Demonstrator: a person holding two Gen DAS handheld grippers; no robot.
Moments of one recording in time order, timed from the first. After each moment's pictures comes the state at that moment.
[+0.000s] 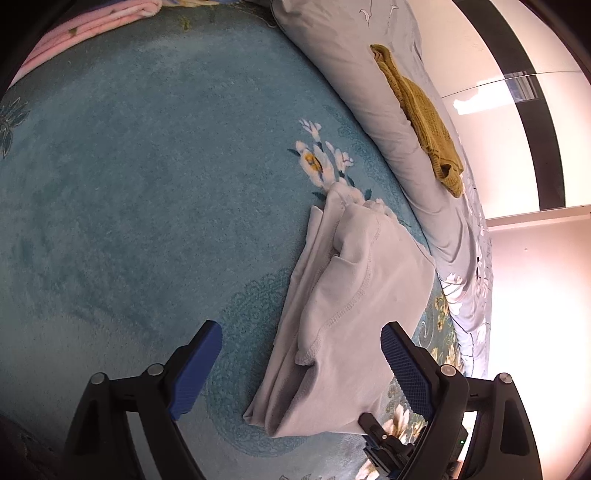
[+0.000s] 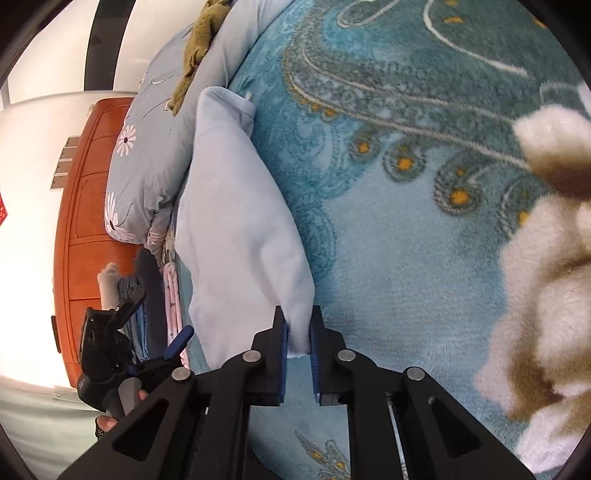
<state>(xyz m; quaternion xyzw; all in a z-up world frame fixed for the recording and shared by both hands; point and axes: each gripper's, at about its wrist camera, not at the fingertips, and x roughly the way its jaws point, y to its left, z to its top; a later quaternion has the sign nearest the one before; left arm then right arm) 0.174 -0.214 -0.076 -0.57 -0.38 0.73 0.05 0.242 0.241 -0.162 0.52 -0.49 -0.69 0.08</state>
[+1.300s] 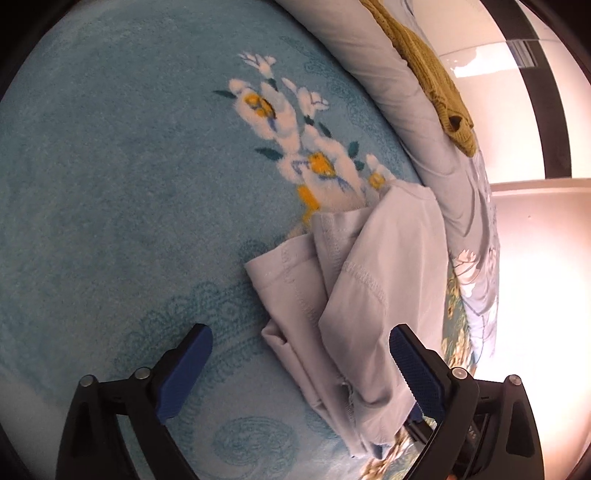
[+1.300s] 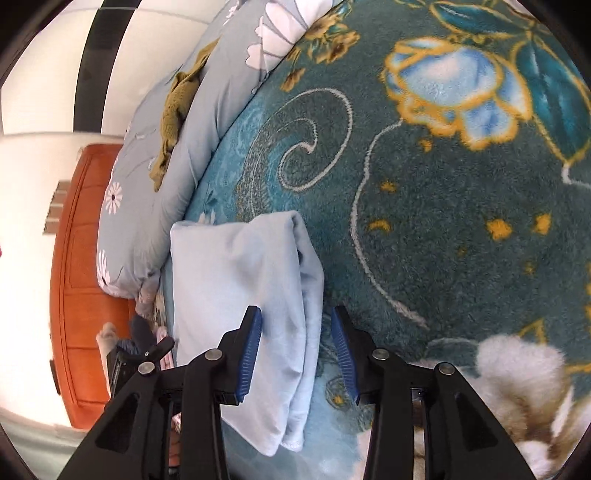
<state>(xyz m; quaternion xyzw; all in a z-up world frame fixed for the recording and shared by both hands) 0.113 -0.152 -0.117 -0.60 -0.36 0.70 0.10 0.215 0.348 -0.154 0.47 -0.50 -0.72 0.01</state>
